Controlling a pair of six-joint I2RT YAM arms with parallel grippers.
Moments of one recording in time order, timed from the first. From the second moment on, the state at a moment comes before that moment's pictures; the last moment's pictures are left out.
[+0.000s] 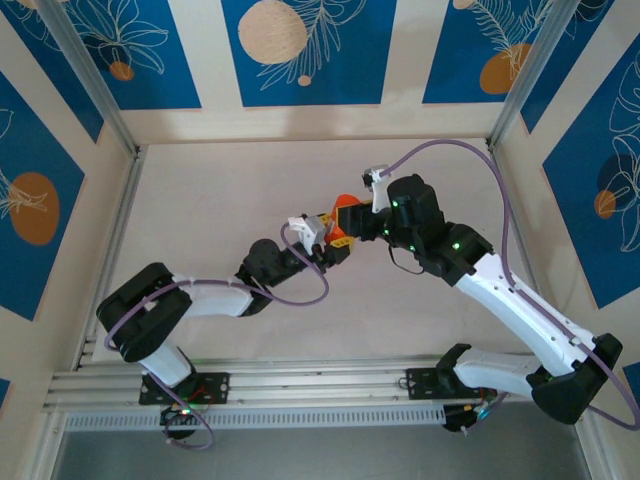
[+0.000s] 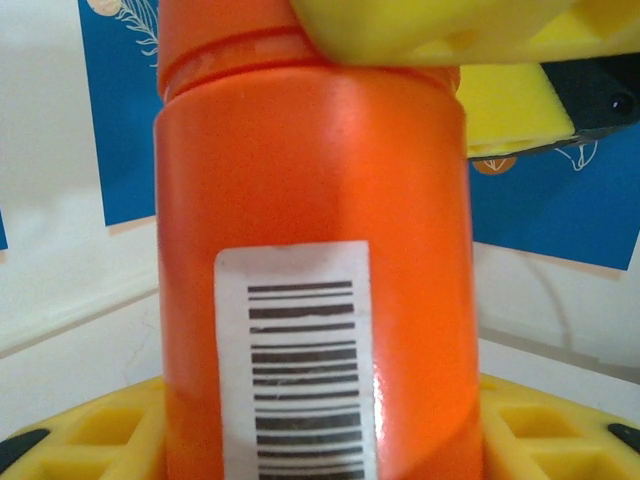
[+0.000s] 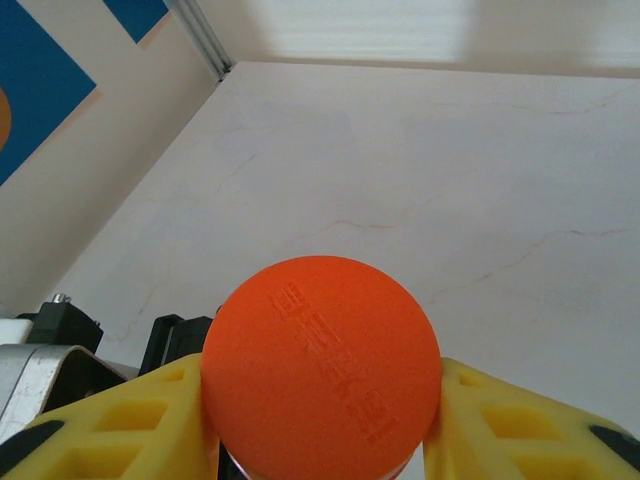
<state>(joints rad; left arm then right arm) -0.86 1.60 0.65 1.14 0.19 -0.09 0.70 1.11 1.20 -0.57 -0.01 0.35</state>
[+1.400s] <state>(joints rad) -0.82 1.39 0.62 0.81 0.48 0.04 0.71 1.04 1.33 -0.83 -0.23 -0.02</state>
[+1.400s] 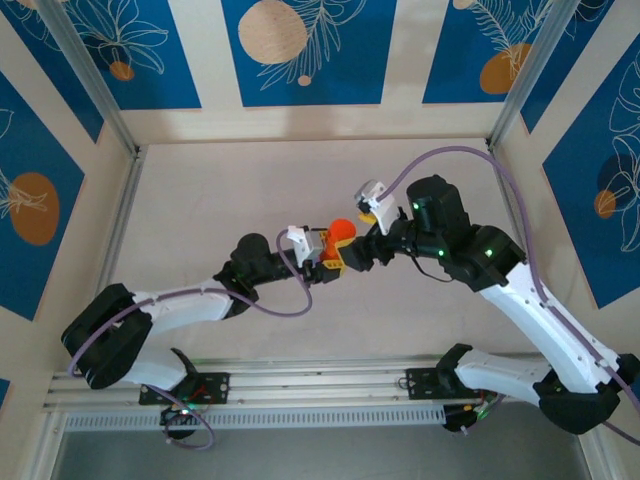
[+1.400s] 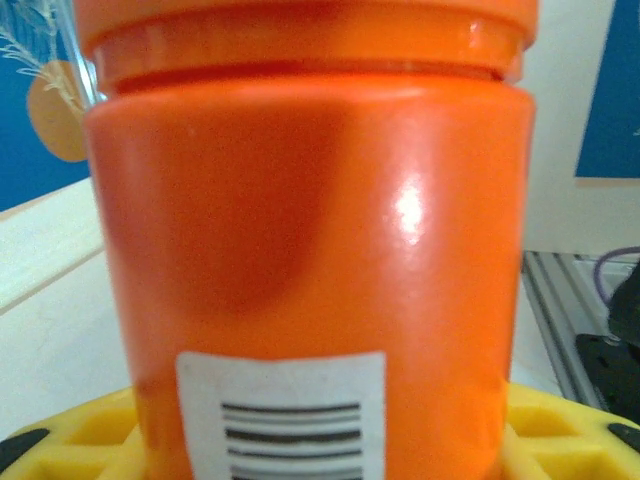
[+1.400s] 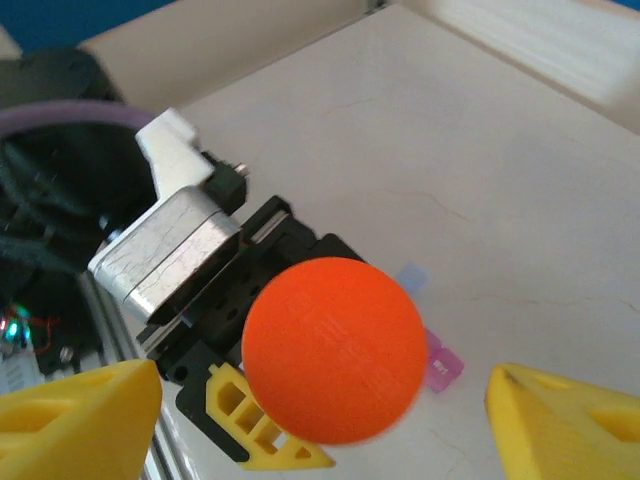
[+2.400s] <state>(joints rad) -0.82 1.39 0.61 0.75 0.20 0.01 0.82 1.27 1.43 -0.76 0.16 0.48</state>
